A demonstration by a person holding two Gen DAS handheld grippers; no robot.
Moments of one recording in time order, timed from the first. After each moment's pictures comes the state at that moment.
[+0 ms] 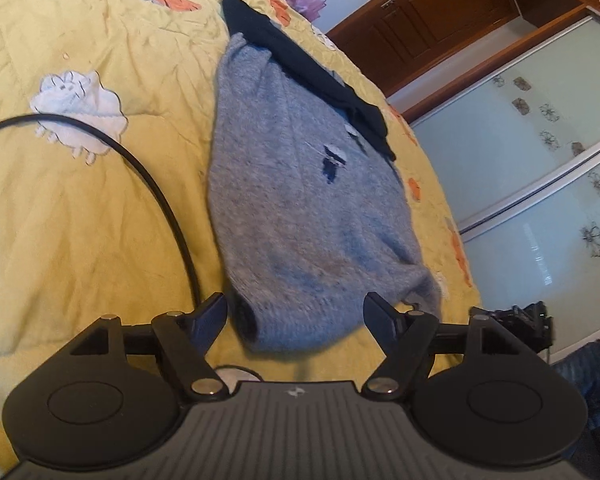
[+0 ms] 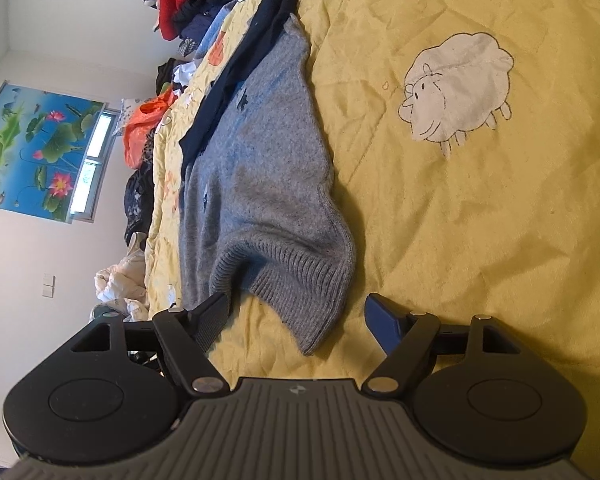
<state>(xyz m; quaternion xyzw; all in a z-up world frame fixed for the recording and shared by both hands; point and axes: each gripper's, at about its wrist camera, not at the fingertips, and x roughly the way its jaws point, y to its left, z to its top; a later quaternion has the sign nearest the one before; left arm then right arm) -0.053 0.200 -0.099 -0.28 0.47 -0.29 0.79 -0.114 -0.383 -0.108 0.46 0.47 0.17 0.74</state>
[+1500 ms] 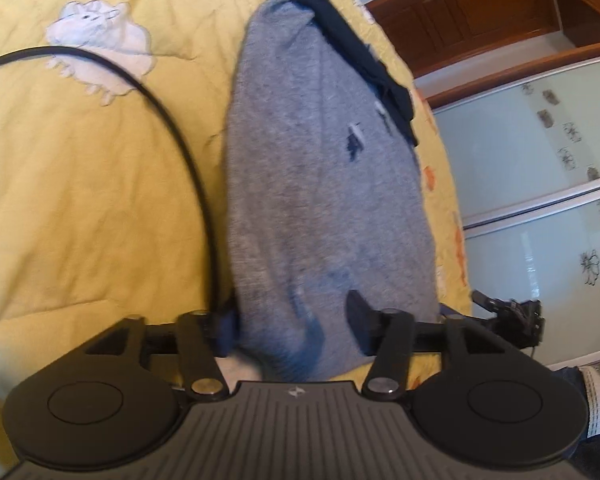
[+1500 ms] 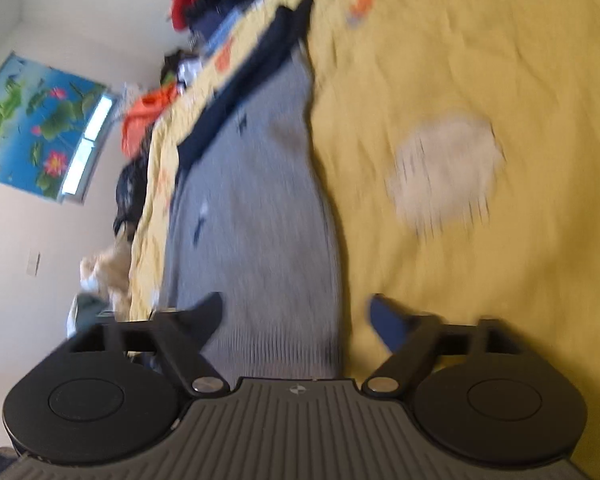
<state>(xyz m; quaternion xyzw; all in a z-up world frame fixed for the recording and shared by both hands) -0.035 0.197 -0.112 -0.32 0.53 -0.27 0.74 -0.087 -0.413 -0.095 0.40 0.47 0.17 0.77</state>
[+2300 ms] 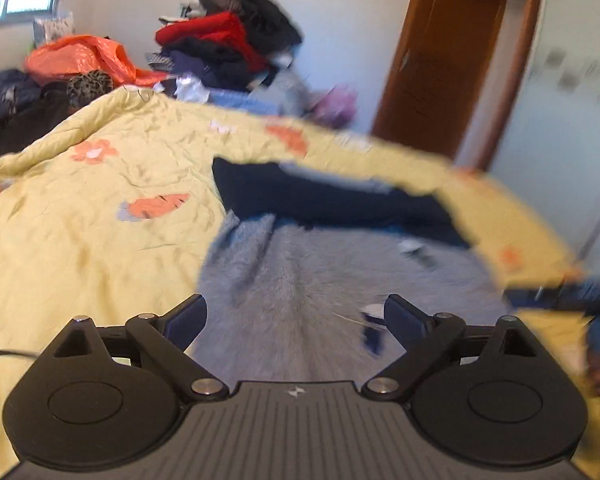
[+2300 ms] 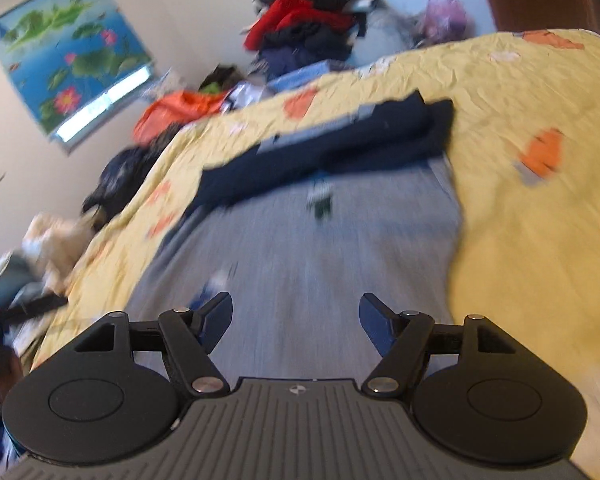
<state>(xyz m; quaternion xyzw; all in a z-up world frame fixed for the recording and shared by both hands) 0.027 0.081 -0.046 -0.05 0.32 -0.12 0.94 0.042 -0.282 -0.061 0.20 0.35 0.16 0.90</state>
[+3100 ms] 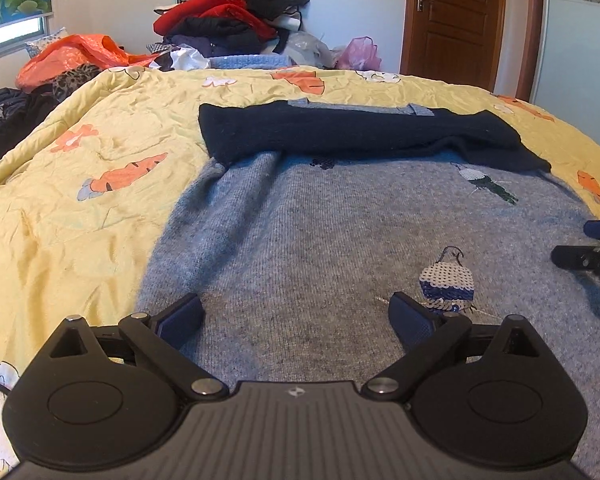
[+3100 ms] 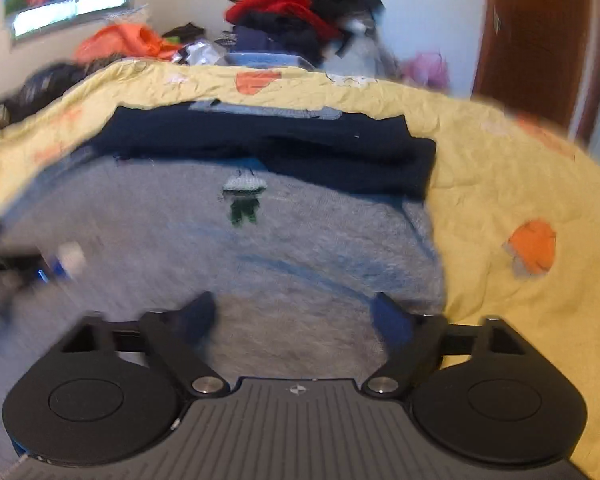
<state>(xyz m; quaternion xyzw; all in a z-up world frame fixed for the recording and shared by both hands) 0.072 0.041 -0.114 0.03 0.34 -0.08 0.93 0.067 -0.256 -0.108 -0.01 0.34 0.07 0.94</state>
